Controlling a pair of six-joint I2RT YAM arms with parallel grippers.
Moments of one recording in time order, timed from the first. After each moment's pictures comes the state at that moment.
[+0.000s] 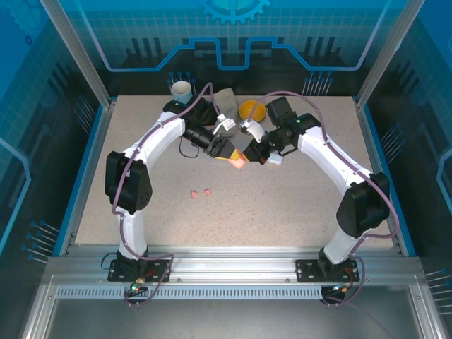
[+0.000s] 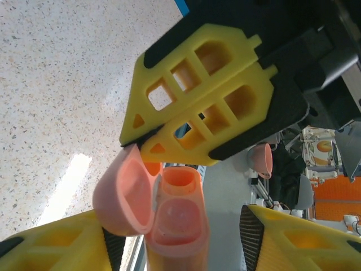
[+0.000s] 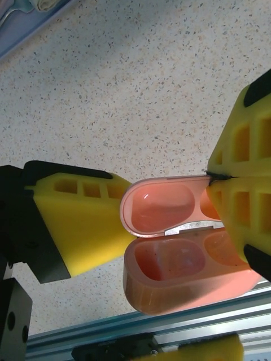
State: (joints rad) left arm -0.36 1.99 1.83 -1.27 1.14 0.26; right arm 0.44 1.69 1.55 -0.93 -0.59 -0.38
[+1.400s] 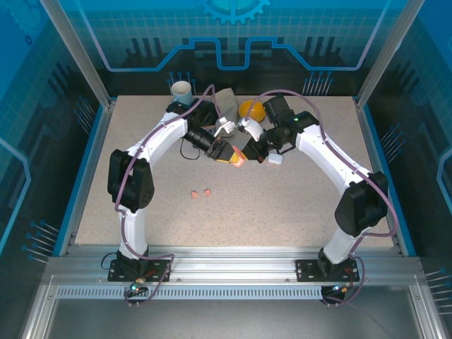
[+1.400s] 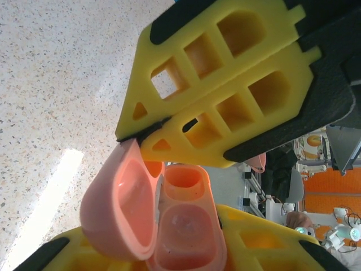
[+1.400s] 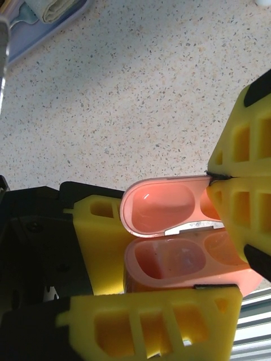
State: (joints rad) left arm -0.36 2.02 1.83 -1.31 1.16 0.31; right arm 0.45 1.71 1.59 -0.95 -0.54 -0.38
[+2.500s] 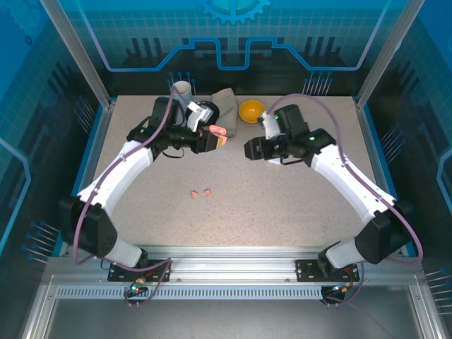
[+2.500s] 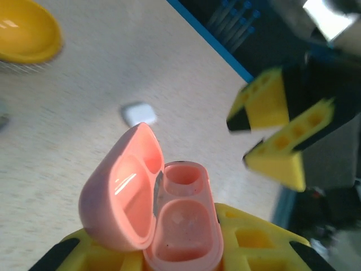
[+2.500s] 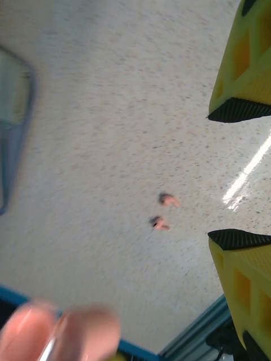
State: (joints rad) left arm -0.30 1.45 1.27 -0.45 0.70 -0.07; right arm 0.51 1.48 1.36 -0.76 -0.30 0.35
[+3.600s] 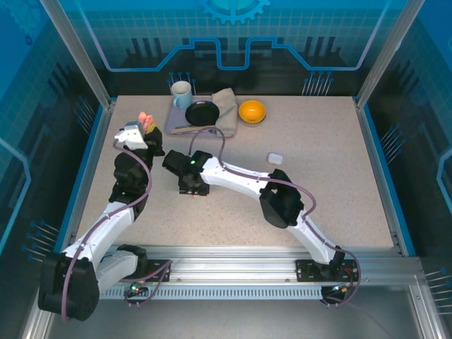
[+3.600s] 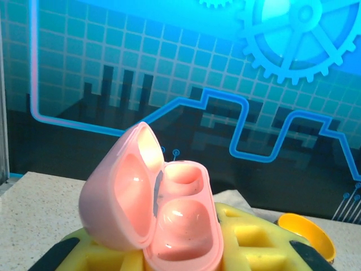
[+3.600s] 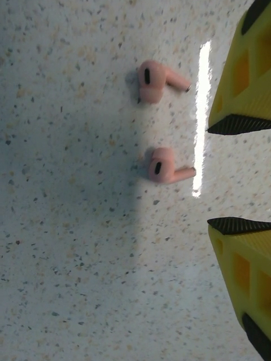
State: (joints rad) left arm -0.15 1.01 0.53 0.59 -0.18 -0.22; right arm 1.04 2.38 2.16 -1.09 0.14 1.09
